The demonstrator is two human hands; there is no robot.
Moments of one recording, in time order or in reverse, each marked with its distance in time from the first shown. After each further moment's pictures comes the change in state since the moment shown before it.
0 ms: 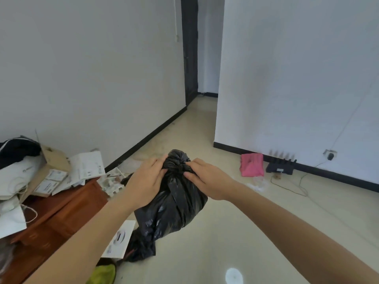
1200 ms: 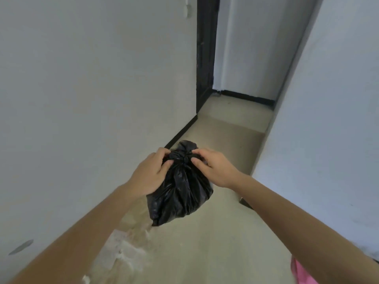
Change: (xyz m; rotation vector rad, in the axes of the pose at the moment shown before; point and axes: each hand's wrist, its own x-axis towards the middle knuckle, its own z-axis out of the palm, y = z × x) left_hand 0.977 -0.534 0.181 -0.125 -0.076 -0.158; right_hand 0.972 0.581 -0.078 0.181 0.055 0.047
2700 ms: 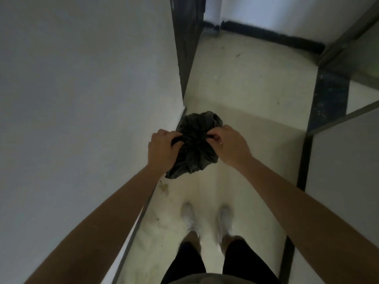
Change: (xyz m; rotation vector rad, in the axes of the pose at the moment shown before) left_hand 1.221 -0.471 0.297 -0.049 -0.228 -0.212; right_hand 1.049 0.761 -0.023 0.025 -0.020 0.631
